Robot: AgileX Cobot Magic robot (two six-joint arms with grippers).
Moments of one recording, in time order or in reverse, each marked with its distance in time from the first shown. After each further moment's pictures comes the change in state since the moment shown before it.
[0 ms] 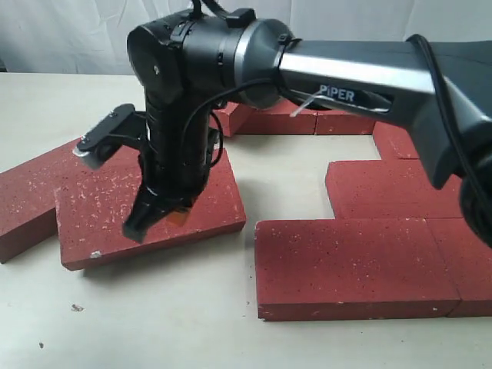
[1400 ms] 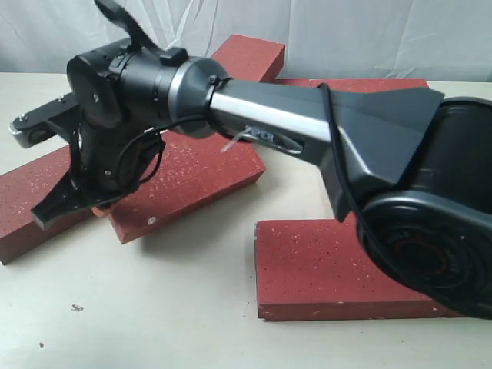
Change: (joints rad) left arm 0.000 0.000 0.000 0.000 0.000 0.000; right arm 0.065 0.175 -0.233 0.013 -0.179 0.294
